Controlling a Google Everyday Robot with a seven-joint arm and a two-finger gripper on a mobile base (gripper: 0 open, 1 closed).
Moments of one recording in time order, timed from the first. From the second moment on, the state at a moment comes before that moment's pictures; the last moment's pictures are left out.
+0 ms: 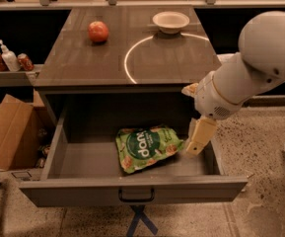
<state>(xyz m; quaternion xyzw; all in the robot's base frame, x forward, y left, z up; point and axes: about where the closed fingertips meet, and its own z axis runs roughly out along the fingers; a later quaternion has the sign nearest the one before) 0.482 -0.114 0.818 -0.65 0.72 0.10 0.22</state>
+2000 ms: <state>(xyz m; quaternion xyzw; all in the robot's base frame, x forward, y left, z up) 0.551 -0.046 0.698 -0.71 0.68 0.09 0.15</state>
